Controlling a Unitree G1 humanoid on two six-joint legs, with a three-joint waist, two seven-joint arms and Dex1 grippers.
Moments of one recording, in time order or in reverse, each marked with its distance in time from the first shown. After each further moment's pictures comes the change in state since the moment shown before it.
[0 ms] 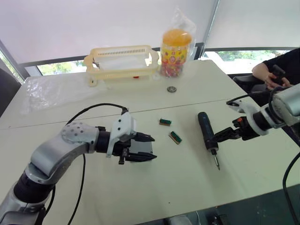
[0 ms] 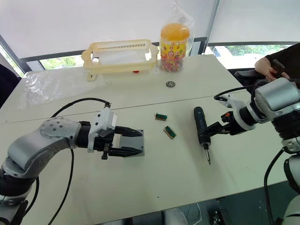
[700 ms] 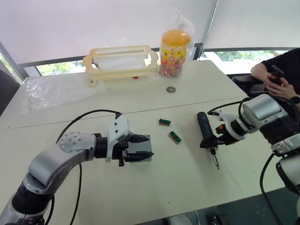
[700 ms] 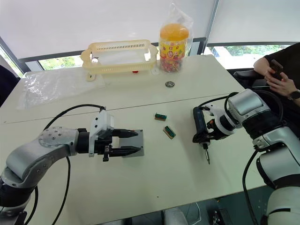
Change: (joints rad) left arm 0.101 -0.022 0.053 -0.045 -0.009 0.049 0.140; right arm 0.026 0.195 0.058 0.135 -0.142 -0.111 -0.064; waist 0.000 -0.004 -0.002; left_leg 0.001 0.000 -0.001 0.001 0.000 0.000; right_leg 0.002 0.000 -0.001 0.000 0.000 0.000
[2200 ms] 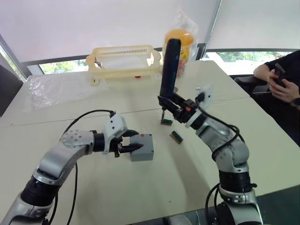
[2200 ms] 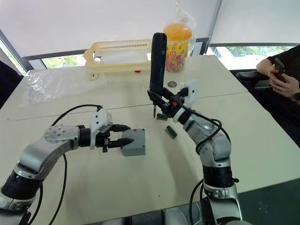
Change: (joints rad) left arm 0.007 -0.043 -0.051 0.251 0.229 -0.197 -0.065; right arm 0.573 0.745 -0.669 -0.666 0.039 -0.910 -0.484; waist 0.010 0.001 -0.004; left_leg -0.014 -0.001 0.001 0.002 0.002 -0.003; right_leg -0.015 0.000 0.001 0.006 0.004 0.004
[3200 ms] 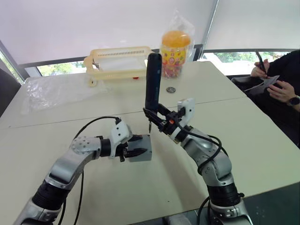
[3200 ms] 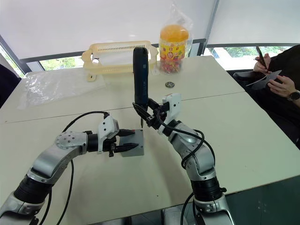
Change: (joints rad) left arm 0.023 -0.072 -0.051 0.075 0.107 -0.110 0.002; right arm 0.064 0.068 0.164 -0.026 -0.097 -0.120 -0.046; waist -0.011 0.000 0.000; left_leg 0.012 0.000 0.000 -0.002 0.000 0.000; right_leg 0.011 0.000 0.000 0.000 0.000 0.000
